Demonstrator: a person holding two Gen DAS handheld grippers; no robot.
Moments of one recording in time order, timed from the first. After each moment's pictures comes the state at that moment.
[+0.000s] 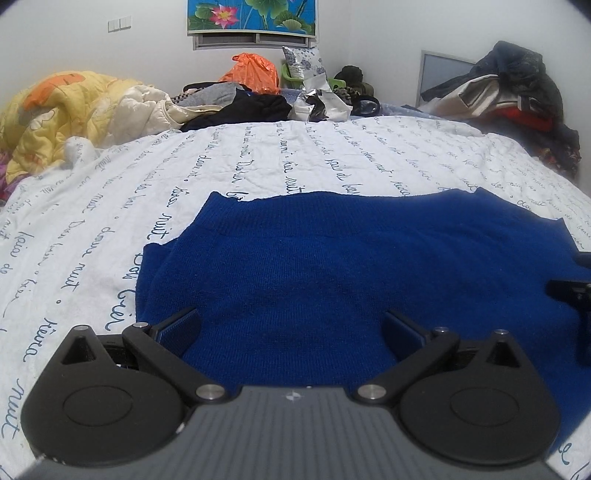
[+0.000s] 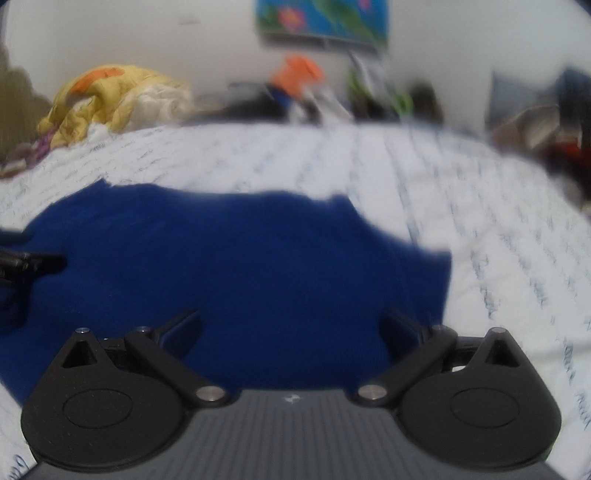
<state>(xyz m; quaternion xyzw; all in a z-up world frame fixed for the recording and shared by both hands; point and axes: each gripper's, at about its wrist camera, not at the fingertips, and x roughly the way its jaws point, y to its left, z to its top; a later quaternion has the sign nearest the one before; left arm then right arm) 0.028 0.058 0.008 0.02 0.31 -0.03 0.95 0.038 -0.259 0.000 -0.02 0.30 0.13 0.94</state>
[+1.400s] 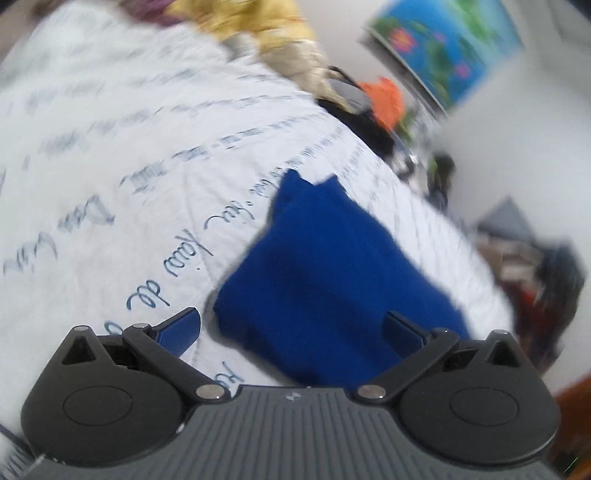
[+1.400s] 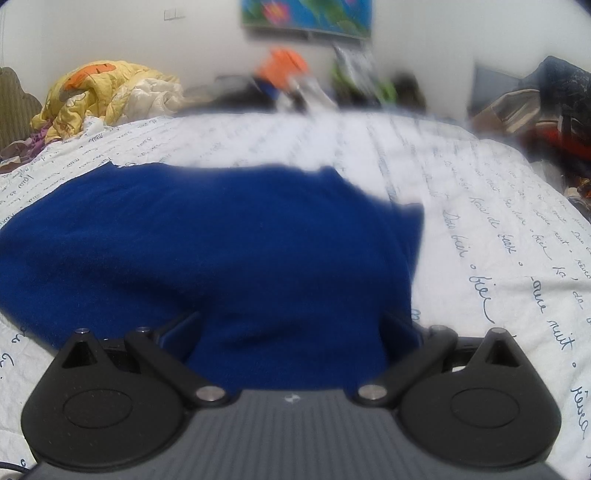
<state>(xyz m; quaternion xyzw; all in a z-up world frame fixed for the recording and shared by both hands) -0.091 0.143 0.021 -0.39 0.31 0.07 0.87 -0.016 -0.258 -0.005 -0.03 0.31 0.11 0.94</state>
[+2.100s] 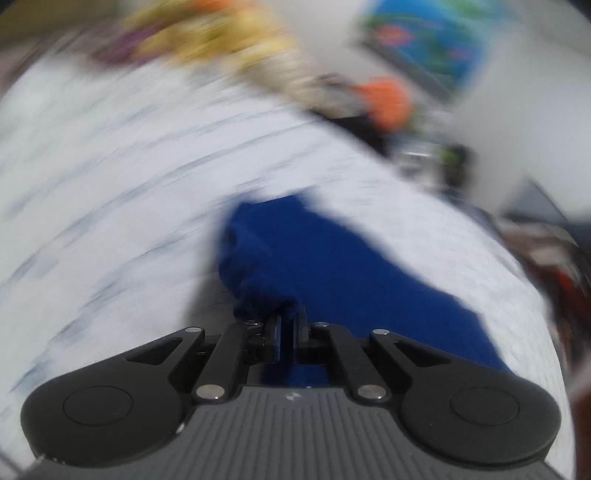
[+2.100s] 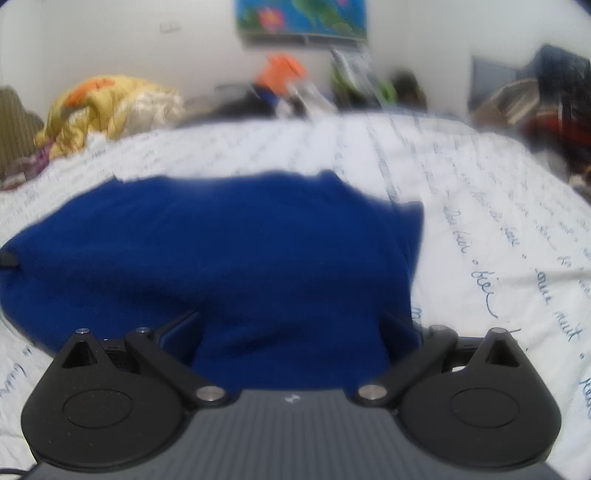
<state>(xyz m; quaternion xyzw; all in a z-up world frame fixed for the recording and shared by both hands) -0.042 0.053 0.068 -0.23 0.29 0.08 0.92 -0.017 -0.278 0.000 0.04 0.30 0.13 0.94</state>
